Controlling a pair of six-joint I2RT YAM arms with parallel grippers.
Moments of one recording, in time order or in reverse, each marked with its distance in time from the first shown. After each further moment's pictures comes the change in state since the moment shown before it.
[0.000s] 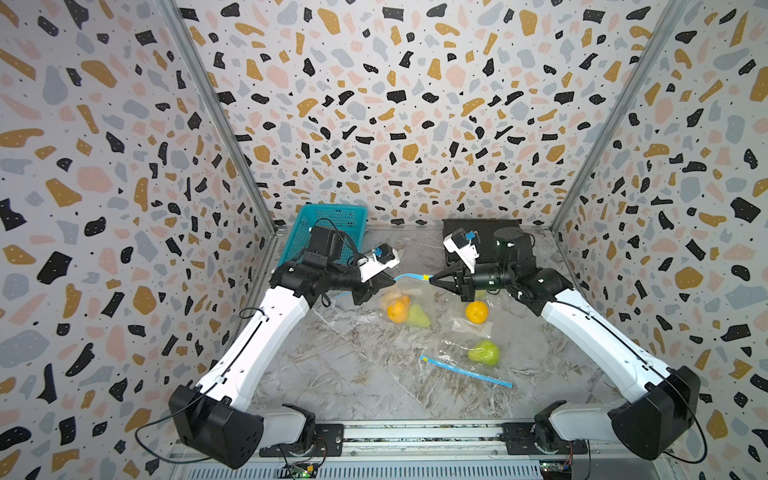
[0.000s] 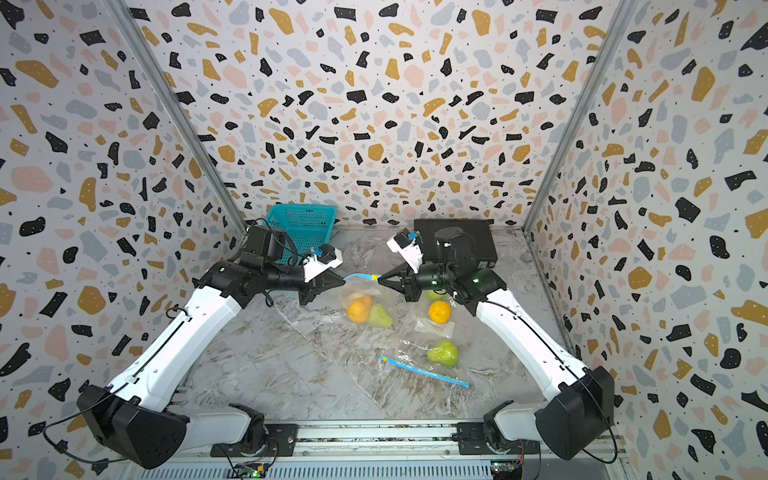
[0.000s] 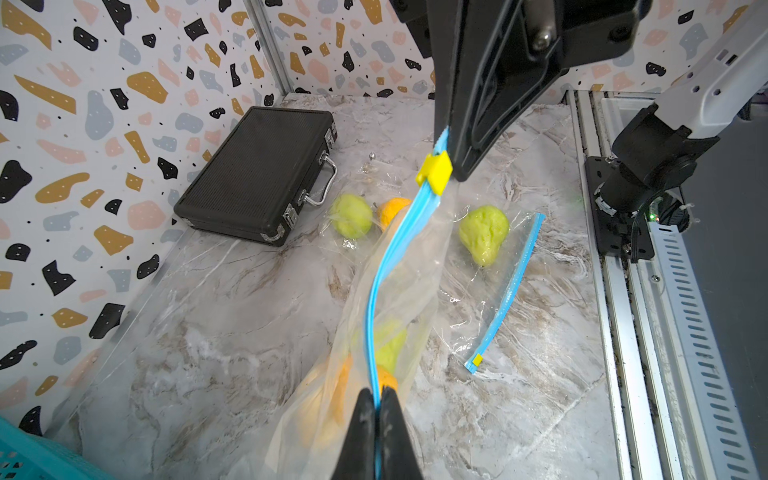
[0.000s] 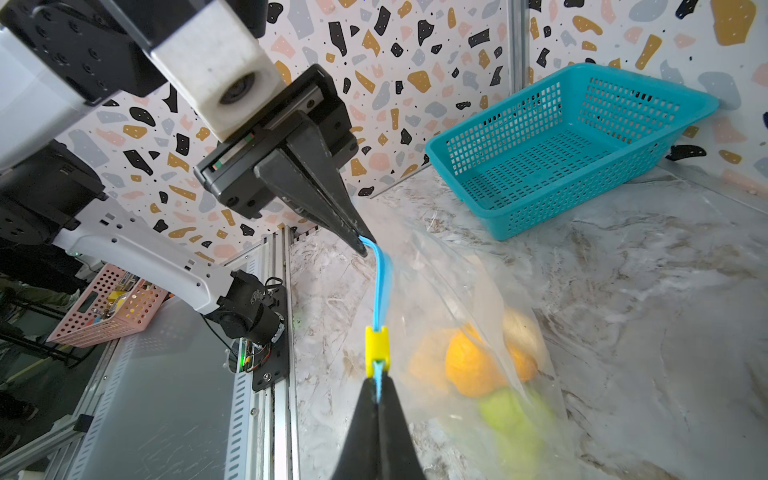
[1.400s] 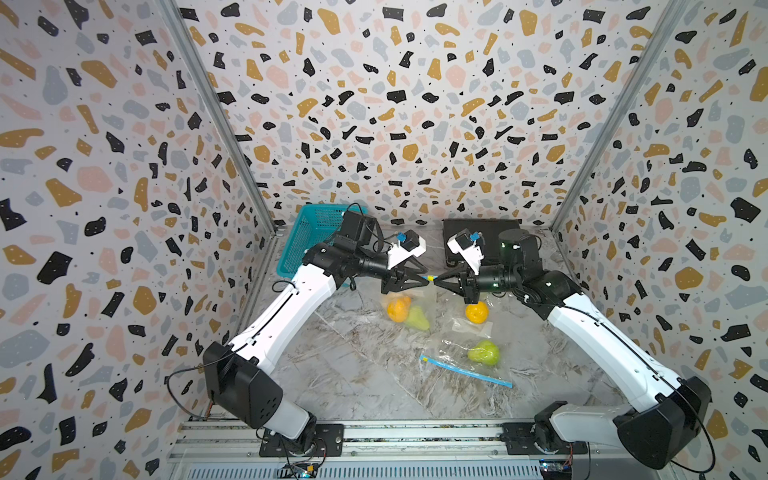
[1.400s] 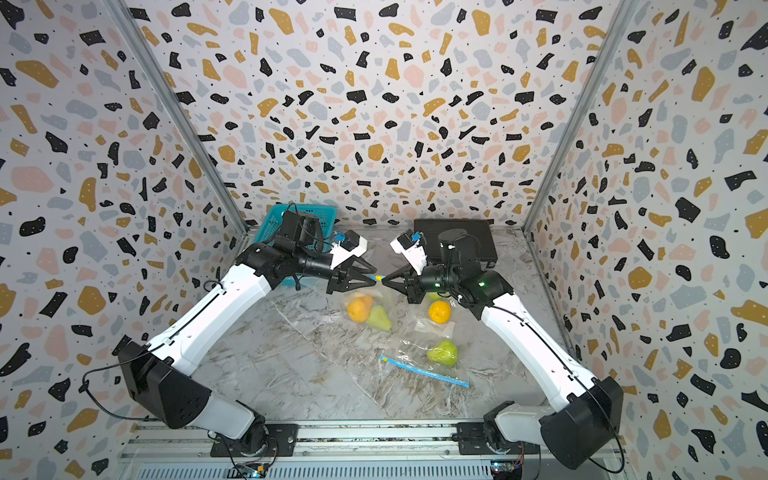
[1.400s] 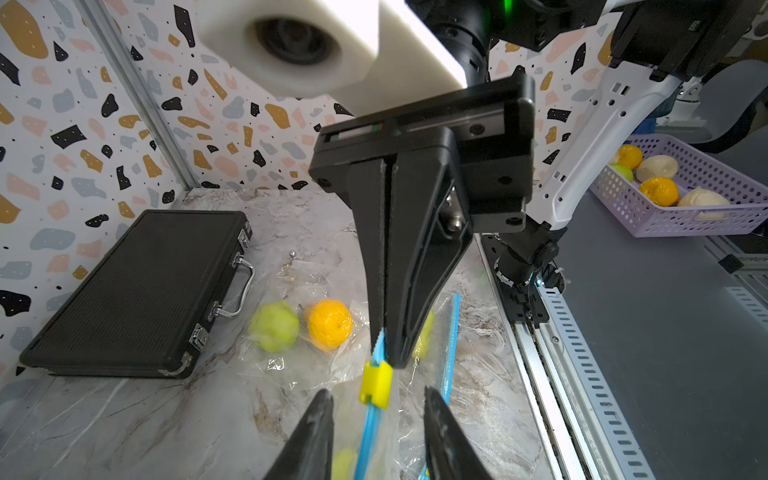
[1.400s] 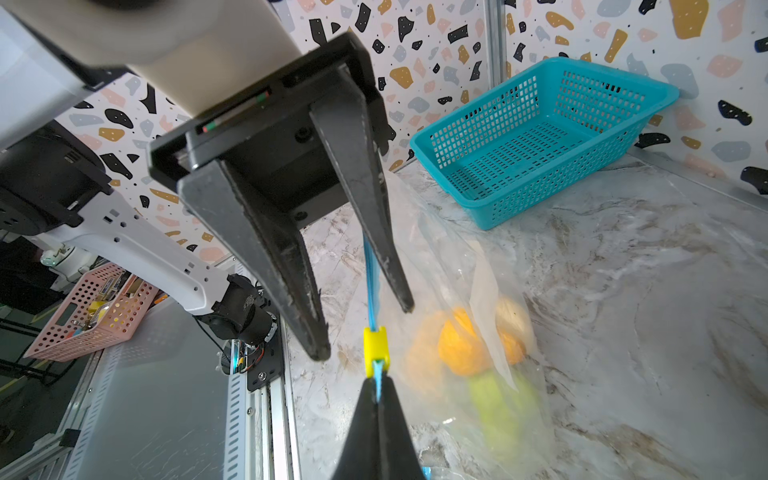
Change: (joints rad) left arm -0.130 0.214 0.182 0.080 0.262 -0.071; right arm 0.002 -0.046 0.000 -0.063 0.056 0.002
